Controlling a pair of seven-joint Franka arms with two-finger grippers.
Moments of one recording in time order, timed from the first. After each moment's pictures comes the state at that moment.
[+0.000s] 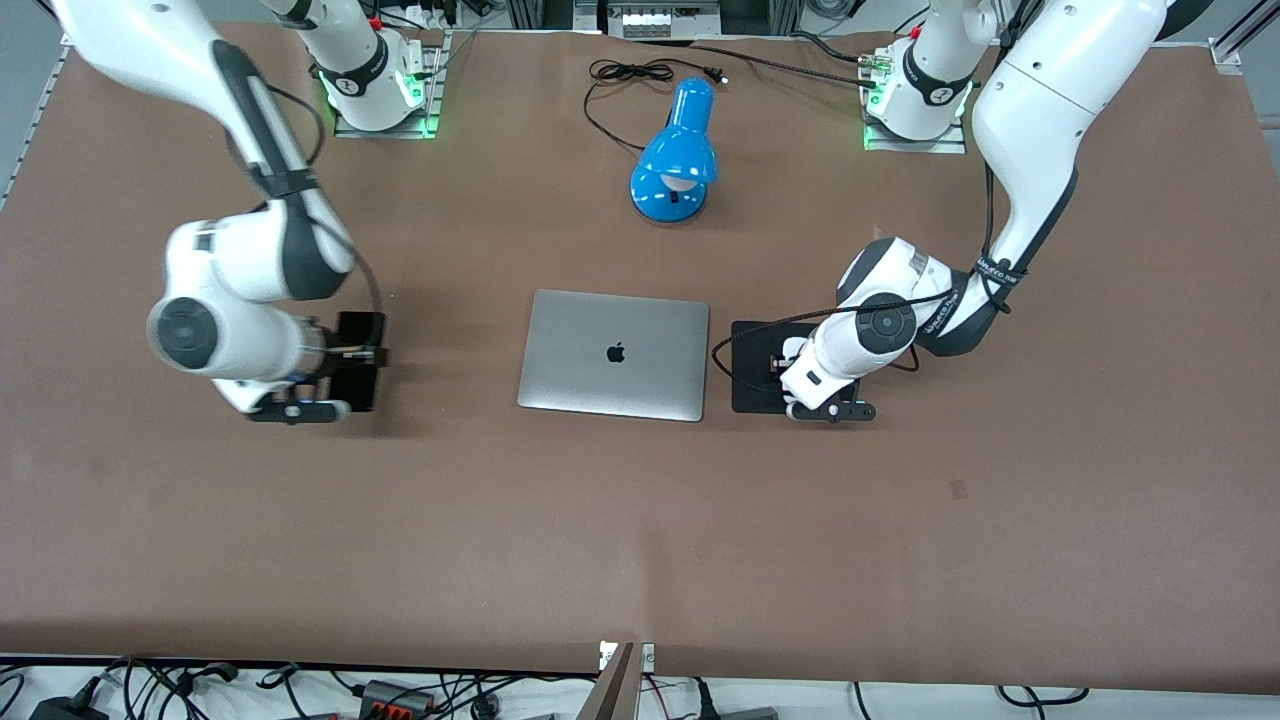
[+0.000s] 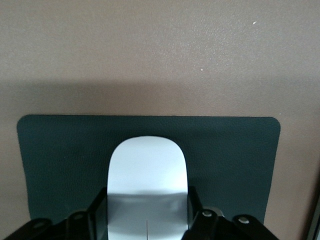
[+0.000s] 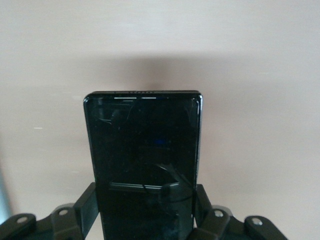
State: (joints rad) left arm 0.04 0.66 -0.47 -1.88 0.24 2.38 -0.55; right arm 0.15 0.46 0.06 -1.81 0.02 2.04 0.21
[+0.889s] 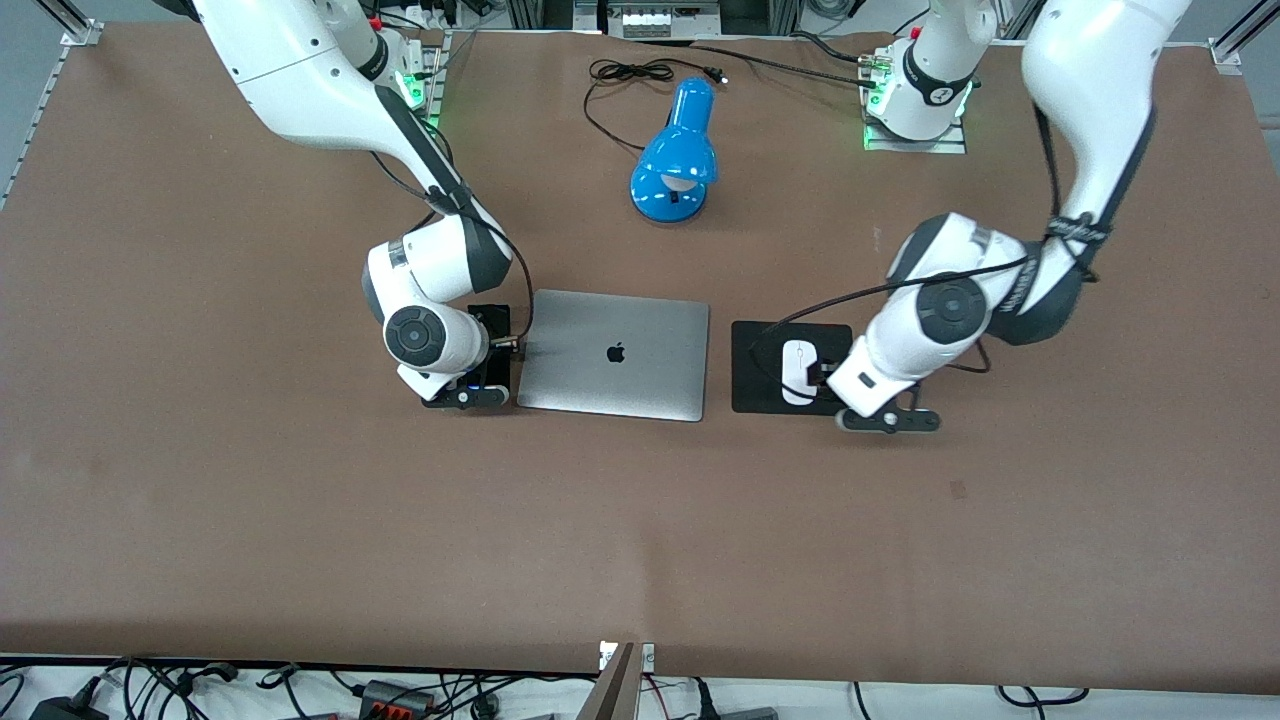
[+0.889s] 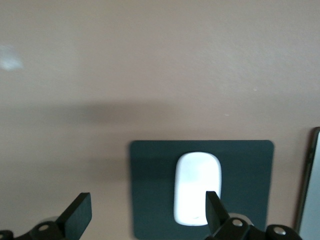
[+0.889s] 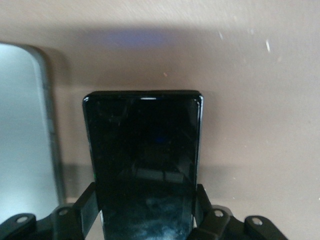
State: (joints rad) left arm 0.12 0.48 -0.47 -1.75 0.25 2.10 -0.41; right arm 0.38 0.65 0.06 -1.81 0.07 2.18 0.36
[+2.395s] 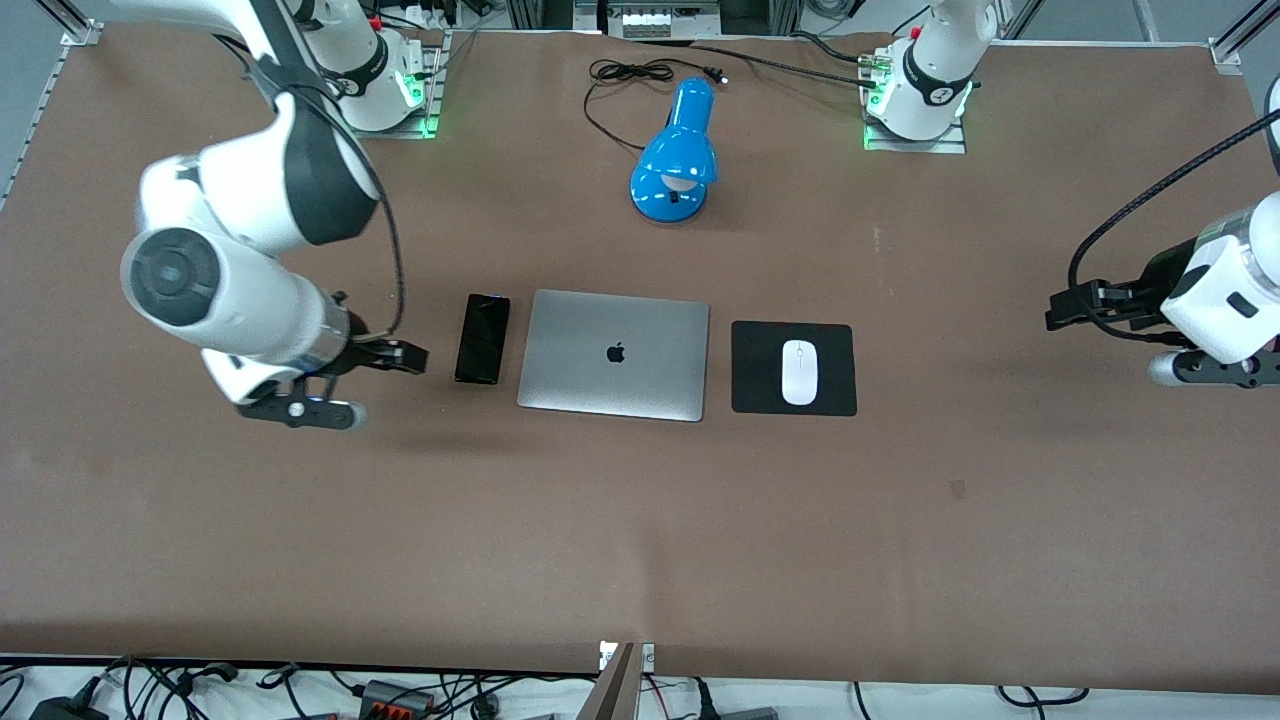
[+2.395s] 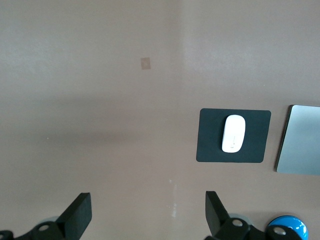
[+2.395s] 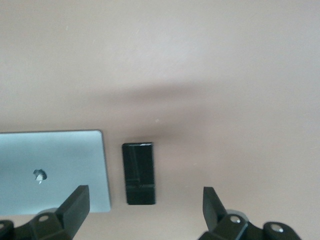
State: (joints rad) left arm 0.34 0.30 -0.45 -1.32 0.08 1.48 -0.13; right arm 0.27 0.45 0.02 -1.34 0.01 1.69 0.40
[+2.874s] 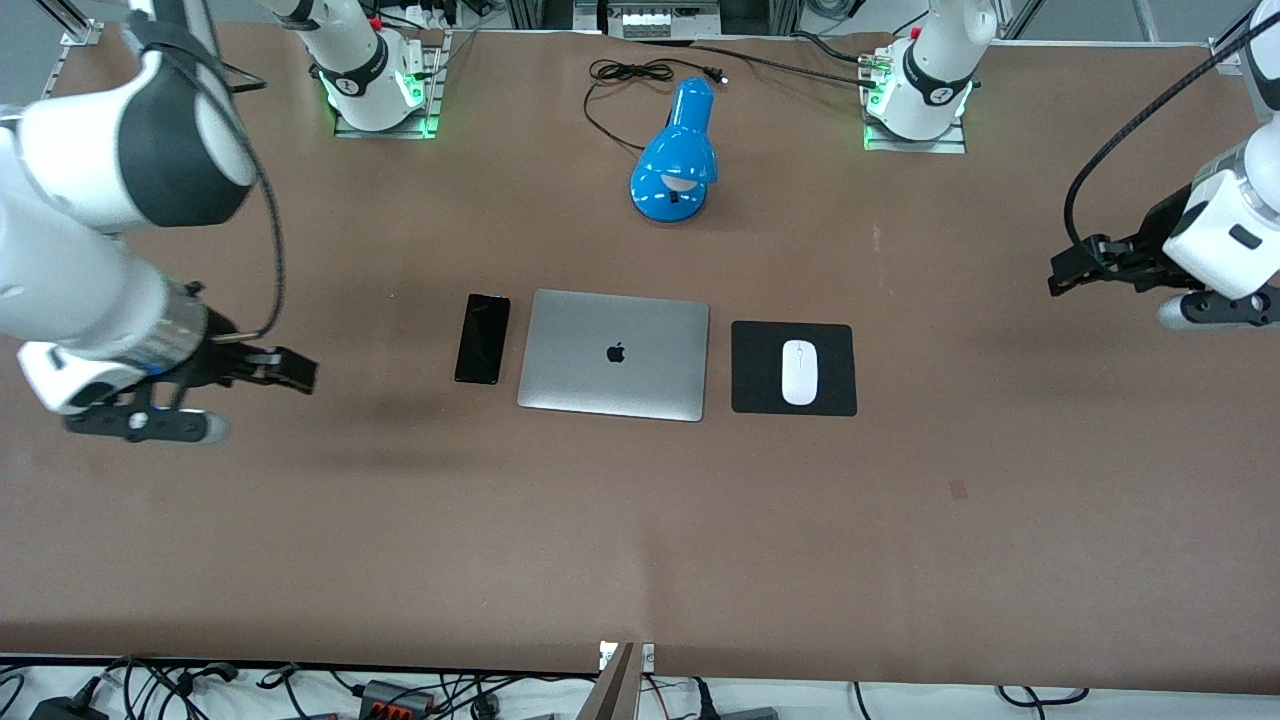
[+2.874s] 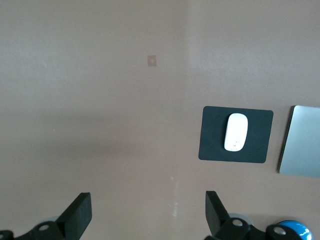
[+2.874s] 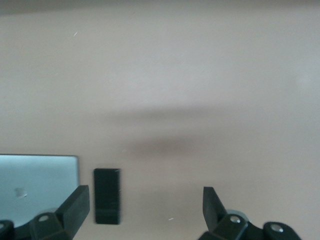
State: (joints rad) left arm 0.01 0.06 -0.05 -1.59 -0.02 1.62 -0.07; right arm 0.15 0.43 -0.02 -1.20 -0.01 1.66 0.19
